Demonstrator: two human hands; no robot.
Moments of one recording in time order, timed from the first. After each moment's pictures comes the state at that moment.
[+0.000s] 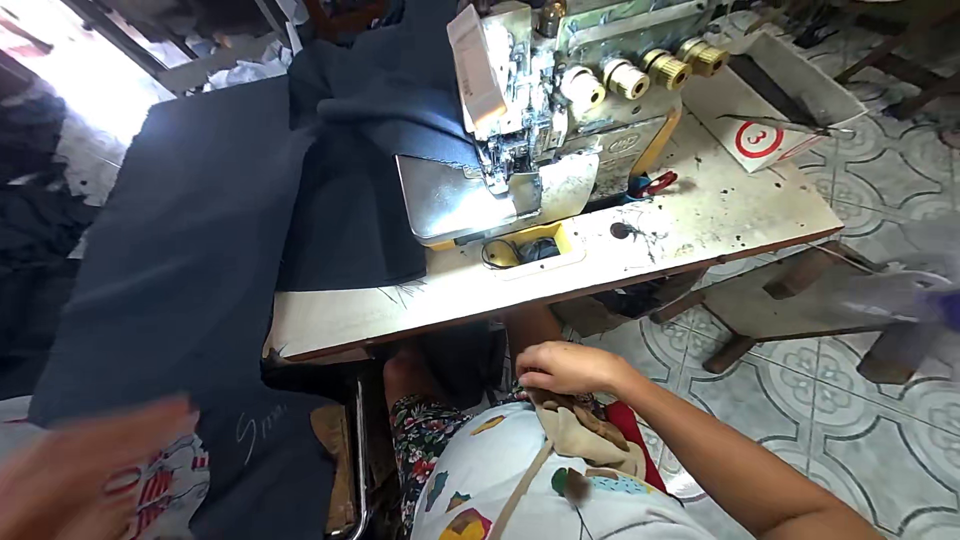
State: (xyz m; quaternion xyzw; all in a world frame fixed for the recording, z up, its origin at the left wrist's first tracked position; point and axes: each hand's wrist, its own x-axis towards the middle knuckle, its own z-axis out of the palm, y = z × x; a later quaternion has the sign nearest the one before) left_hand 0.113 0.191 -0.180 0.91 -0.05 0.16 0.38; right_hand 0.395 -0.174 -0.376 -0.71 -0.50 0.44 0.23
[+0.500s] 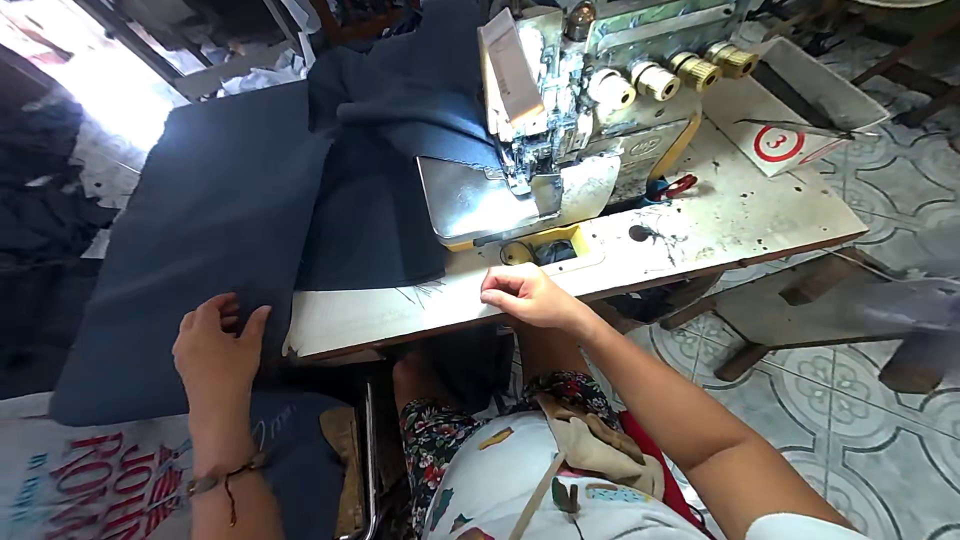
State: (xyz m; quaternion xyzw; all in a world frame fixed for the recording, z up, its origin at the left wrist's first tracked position) left_hand 0.202 0.271 -0.299 0.91 0.33 0.20 0.14; right_hand 0.433 -0.087 -0.349 -0.61 -0.51 0.15 0.59
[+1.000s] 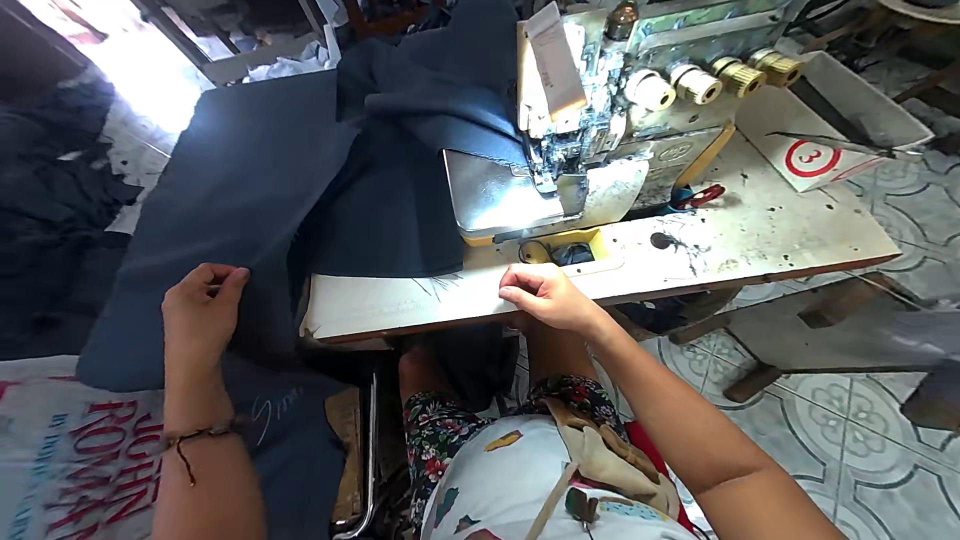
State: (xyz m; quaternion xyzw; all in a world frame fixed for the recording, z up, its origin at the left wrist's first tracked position) left_hand 0.202 0.303 -0.274 0.89 0.33 0.22 0.23; right_hand 0.431 -0.088 -0.350 -0.63 -0.51 0.13 0.57
